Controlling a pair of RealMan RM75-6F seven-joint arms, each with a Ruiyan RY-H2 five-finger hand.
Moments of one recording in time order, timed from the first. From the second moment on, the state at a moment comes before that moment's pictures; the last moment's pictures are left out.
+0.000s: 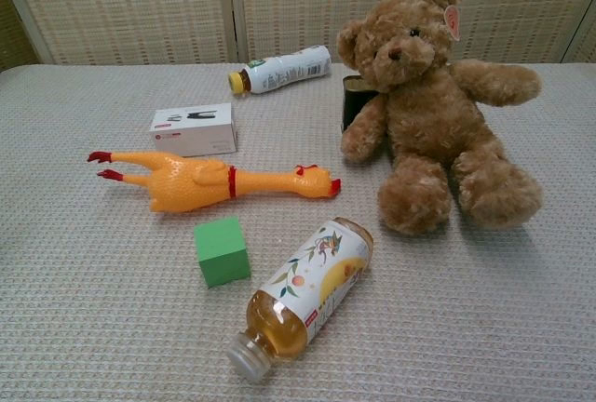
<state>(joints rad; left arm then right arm) -0.16 -1.14 0.05 -1.61 1.65 1.43 0.09 0.08 -1.16 -0.01 -1.55 -1.60 1.46 -0.12</state>
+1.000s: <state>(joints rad) -0.15 -1.13 0.04 -1.61 1.65 1.45 0.08 0.31 -1.55 0.20 -0.99 -1.60 1.50 0.00</state>
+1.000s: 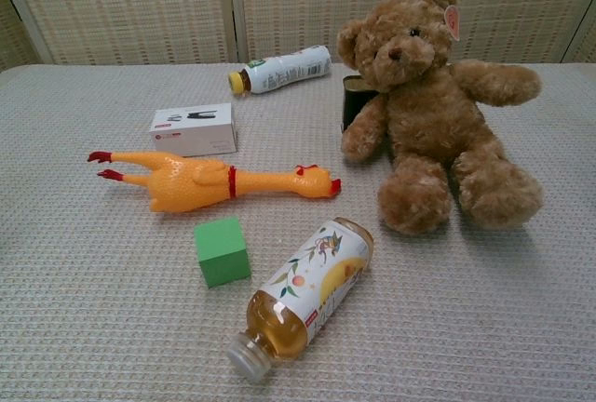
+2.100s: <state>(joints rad) -0.15 -1.13 0.05 -1.61 1.65 1.45 0.05 0.61 -1.93 0.22 -0.43 -1.54 1.41 0.03</state>
